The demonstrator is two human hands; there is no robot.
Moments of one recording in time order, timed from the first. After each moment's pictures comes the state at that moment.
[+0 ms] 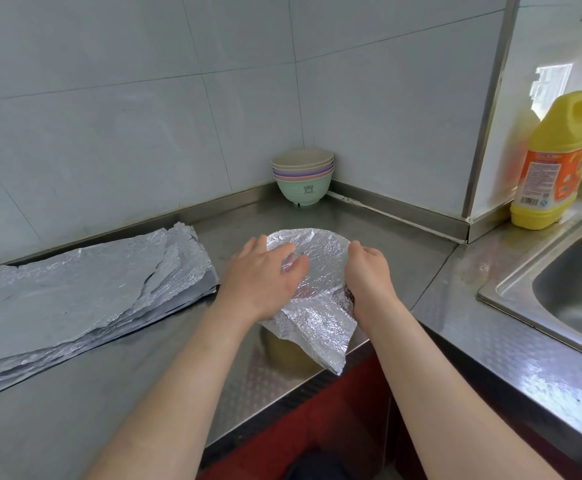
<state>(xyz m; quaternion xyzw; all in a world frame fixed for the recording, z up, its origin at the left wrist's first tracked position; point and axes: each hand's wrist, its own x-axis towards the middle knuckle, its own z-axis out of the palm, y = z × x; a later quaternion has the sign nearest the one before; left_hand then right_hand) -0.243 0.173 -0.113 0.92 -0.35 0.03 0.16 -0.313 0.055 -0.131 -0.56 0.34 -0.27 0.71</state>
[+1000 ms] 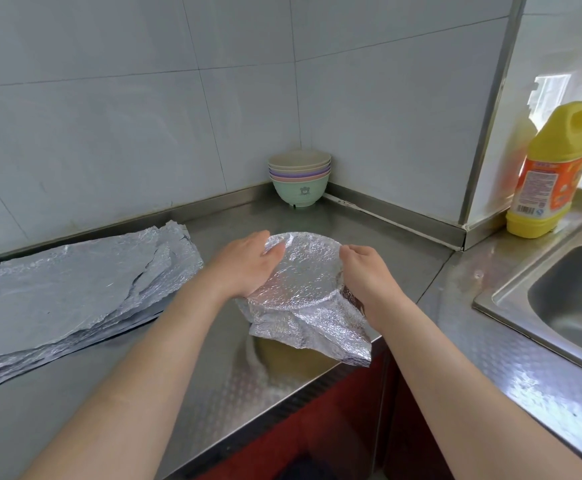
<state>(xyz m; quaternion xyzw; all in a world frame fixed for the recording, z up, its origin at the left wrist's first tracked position) -0.213 0.170 -0.096 0.93 -0.34 -0.04 0.13 -0.324 0.037 -0.125 -0.71 0.31 -0.21 0.60</state>
